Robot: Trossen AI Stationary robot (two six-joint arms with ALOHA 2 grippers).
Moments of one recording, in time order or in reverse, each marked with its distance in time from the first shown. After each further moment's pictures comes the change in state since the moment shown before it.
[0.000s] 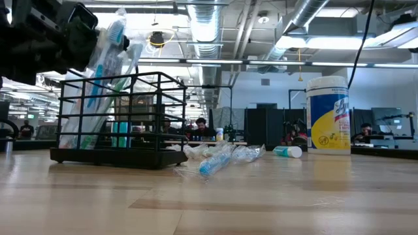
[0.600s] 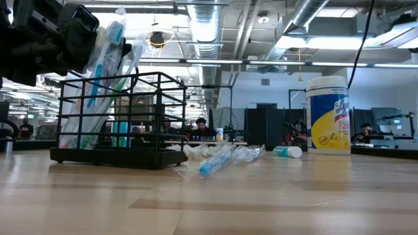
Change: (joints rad) left arm 0.000 0.017 0.000 0.004 0.000 -0.005; right arm 0.000 0.000 0.000 -0.006 0.000 0.000
